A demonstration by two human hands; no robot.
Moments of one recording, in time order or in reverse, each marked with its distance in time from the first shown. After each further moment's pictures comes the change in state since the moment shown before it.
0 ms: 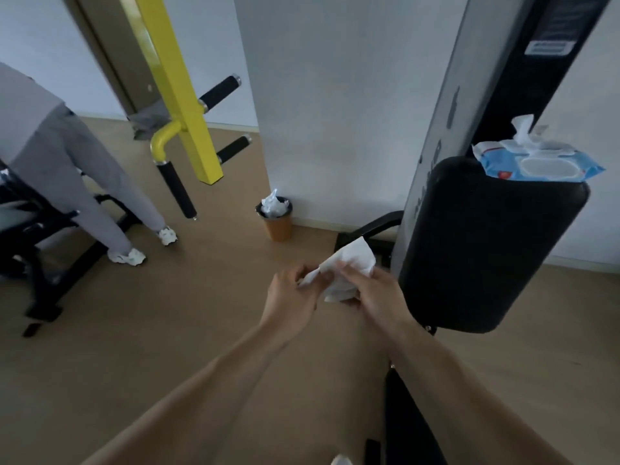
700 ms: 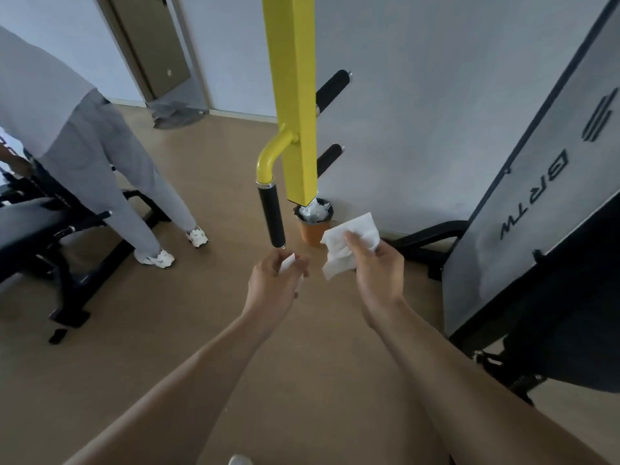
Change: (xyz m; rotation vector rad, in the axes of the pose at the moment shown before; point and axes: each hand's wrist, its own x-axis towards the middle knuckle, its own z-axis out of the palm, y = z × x) left_hand 0.182 -0.113 -0.221 -0.104 0.129 -0.078; right_hand 0.160 0.017 0.271 -0.017 0.240 -0.190
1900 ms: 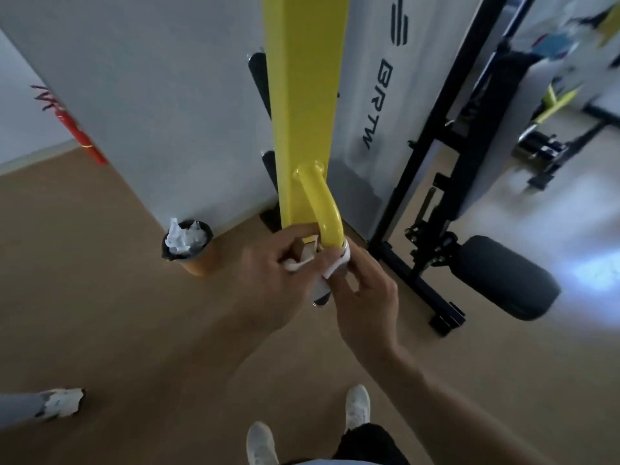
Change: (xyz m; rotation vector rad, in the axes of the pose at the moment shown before) left_hand 0.268 0.029 -0.088 -0.146 -0.956 0.742; right_hand 0.029 0.027 0.248 -0.354 0.853 -0.386
